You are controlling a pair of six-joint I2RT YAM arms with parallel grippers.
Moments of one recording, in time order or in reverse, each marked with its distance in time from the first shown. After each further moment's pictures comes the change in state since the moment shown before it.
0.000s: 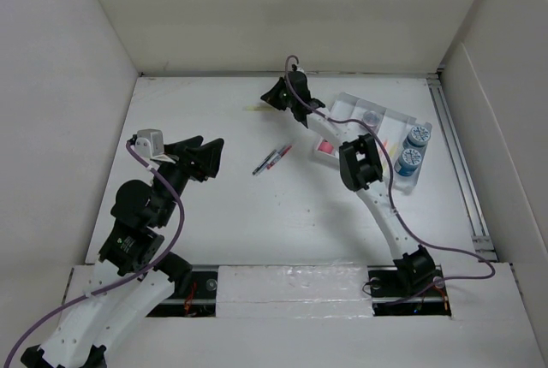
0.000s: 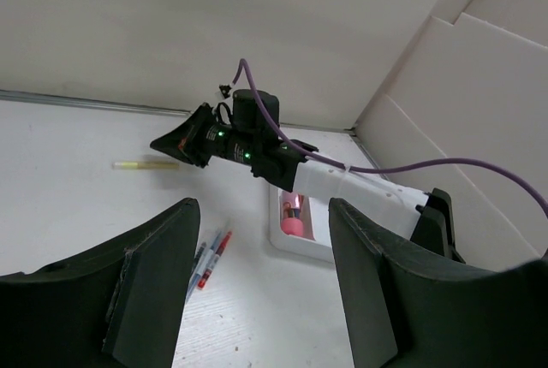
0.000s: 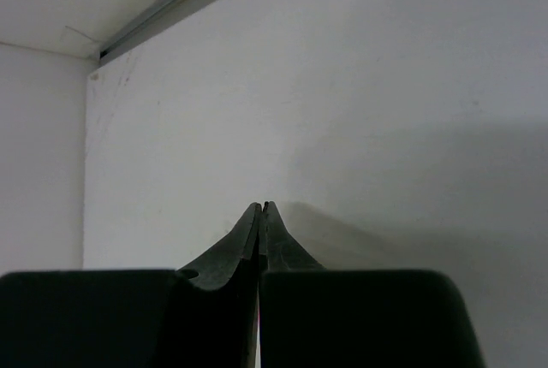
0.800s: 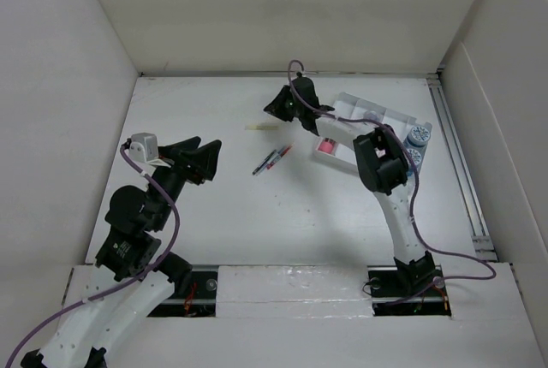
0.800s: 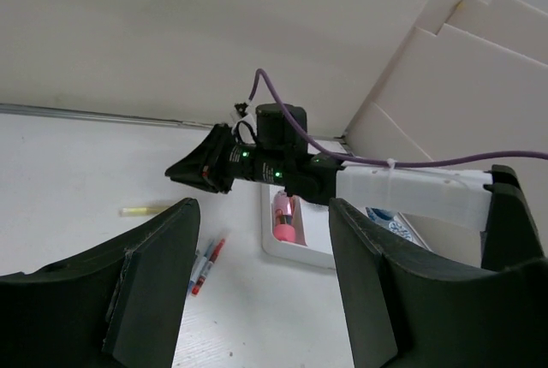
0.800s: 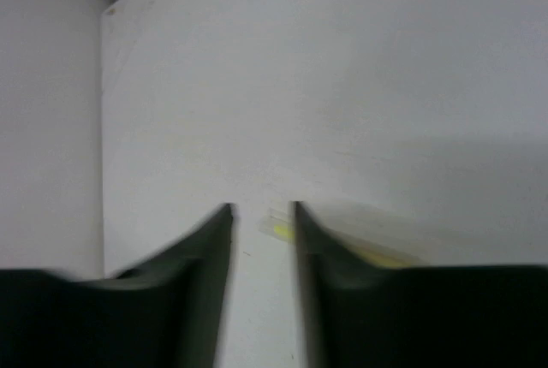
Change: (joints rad) left arm 0.000 -0.038 0.000 0.000 0.014 0.000; right arm 0.032 -0.436 -0.671 0.120 -0.003 0.028
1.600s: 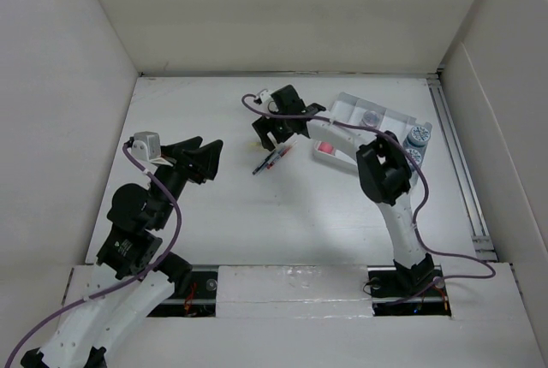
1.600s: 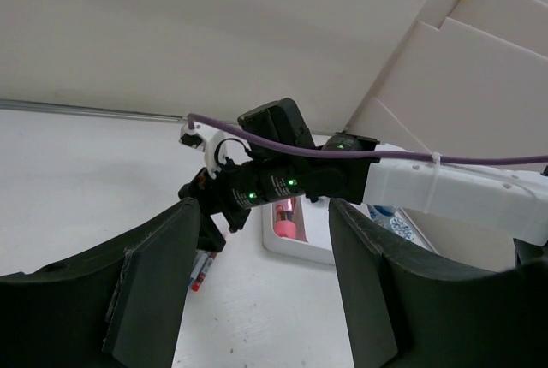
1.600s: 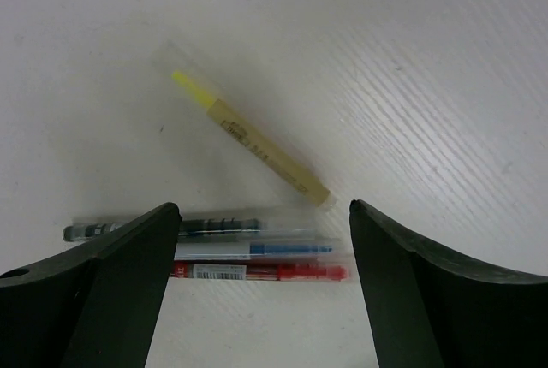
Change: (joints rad) left arm 0.000 0.013 0.000 0.000 0.005 0.000; right arm 0.116 -0.154 -0.005 -0.518 -0.013 -1.017
